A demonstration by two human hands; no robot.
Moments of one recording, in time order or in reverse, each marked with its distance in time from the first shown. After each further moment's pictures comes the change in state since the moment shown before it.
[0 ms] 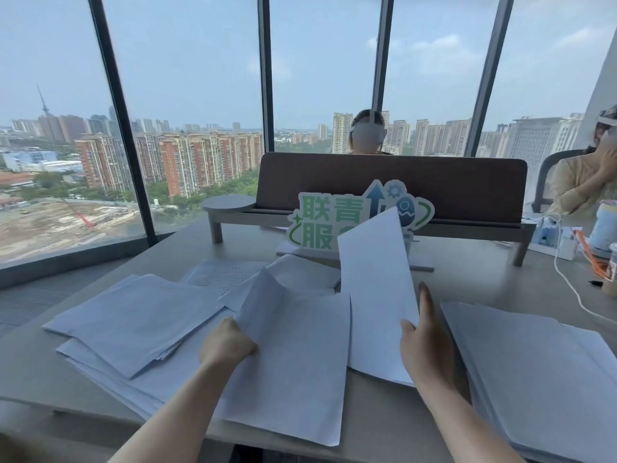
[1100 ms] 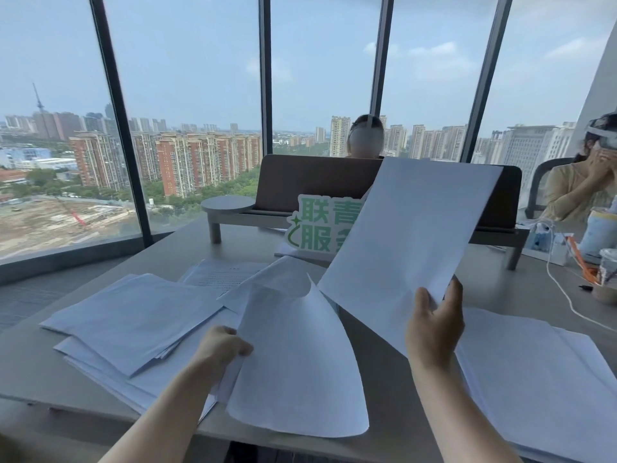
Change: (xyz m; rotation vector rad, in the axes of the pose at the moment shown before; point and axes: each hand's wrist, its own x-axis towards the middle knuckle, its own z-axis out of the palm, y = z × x) left_hand -0.013 -0.011 -0.009 -0.697 -0.167 -0.094; right_hand 0.004 -0.041 -0.016 0.570 0.387 0.011
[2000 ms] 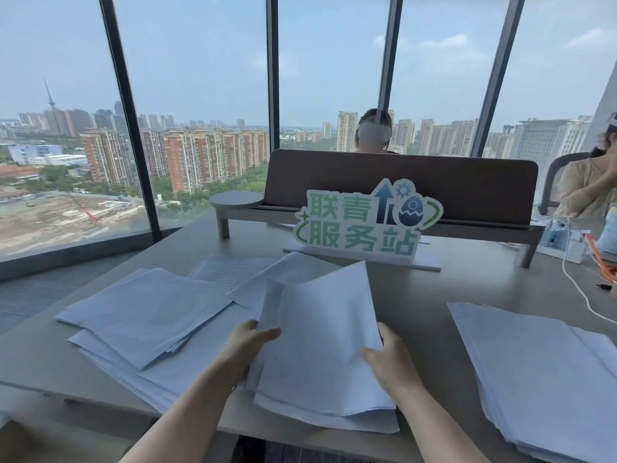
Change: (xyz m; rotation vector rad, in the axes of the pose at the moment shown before) left_hand -0.016 0.001 0.020 -0.165 -0.154 0.069; right_hand -0.045 0.053 0.019 -0.274 -0.753 0.317
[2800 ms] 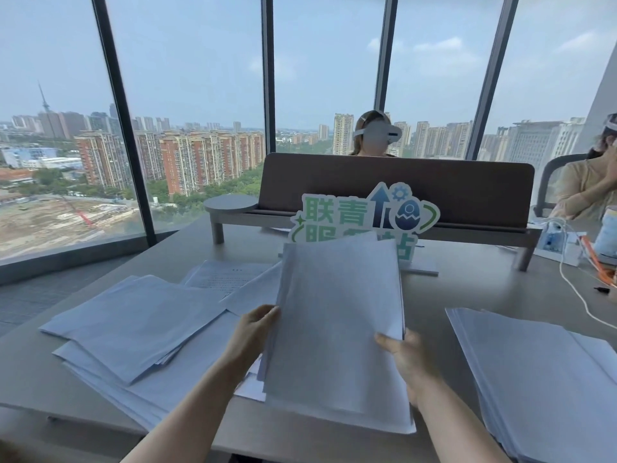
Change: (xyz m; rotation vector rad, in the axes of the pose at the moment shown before) left_hand 0.007 0.022 0.019 -0.075 -0.063 0.219; right_hand 0.024 0.001 -0.025 0.370 0.076 0.198
